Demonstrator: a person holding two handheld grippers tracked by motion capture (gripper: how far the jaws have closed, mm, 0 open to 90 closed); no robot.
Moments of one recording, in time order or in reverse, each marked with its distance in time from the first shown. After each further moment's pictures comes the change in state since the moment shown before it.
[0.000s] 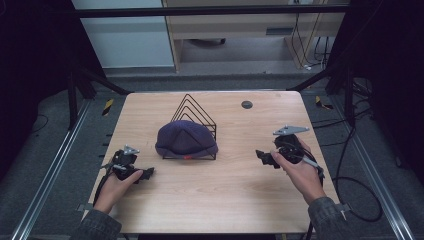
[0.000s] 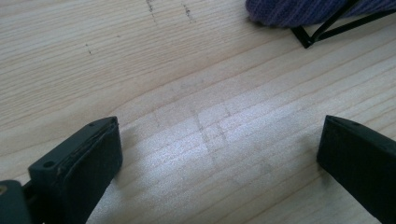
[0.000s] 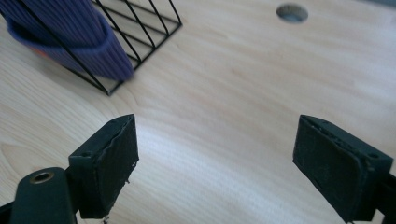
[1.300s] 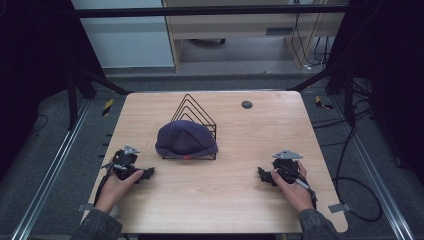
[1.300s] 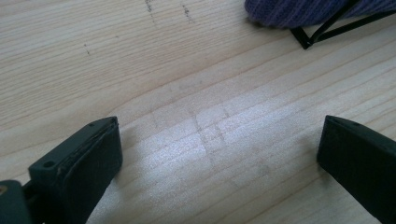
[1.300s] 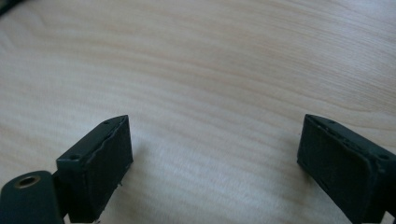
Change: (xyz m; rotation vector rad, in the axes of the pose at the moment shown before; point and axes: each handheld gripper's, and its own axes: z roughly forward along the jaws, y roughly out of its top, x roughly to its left) left arm -0.001 0.001 0.000 0.005 0.005 -0.005; right arm -0.004 -0.085 0.058 0.008 -0.135 0.063
